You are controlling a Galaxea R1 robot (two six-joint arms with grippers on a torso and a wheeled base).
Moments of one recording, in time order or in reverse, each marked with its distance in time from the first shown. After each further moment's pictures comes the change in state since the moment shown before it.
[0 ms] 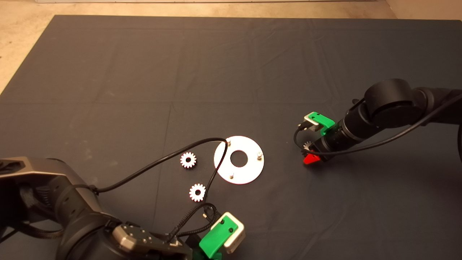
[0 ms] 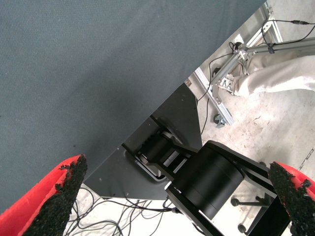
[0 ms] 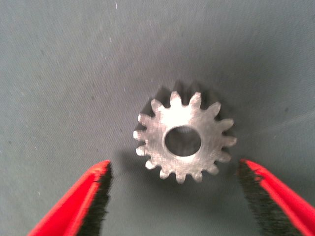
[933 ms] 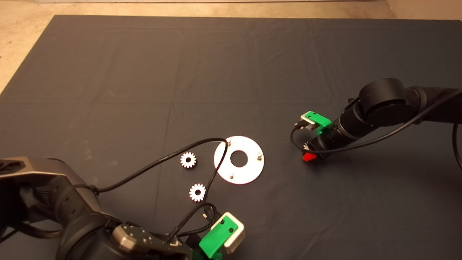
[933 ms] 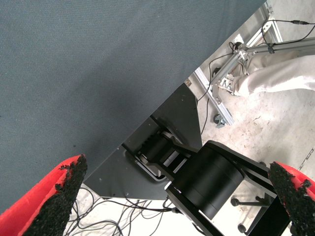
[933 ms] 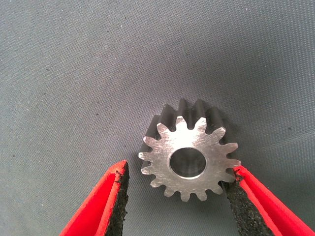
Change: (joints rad) left arm 0.000 0.000 0.000 0.000 0.000 0.000; right arm 0.000 0.024 -0.024 0.000 0.000 -0.004
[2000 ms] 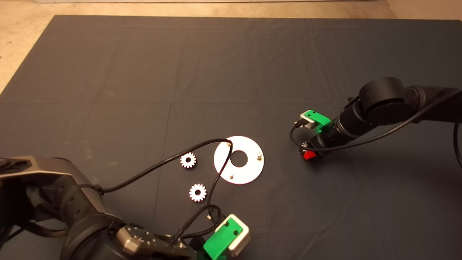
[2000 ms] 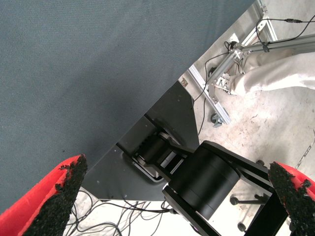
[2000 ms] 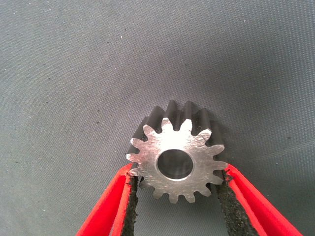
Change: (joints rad) left arm 0.000 0.025 0.000 0.000 0.000 0.000; right arm 0.000 0.000 -0.016 0.000 0.030 -0.010
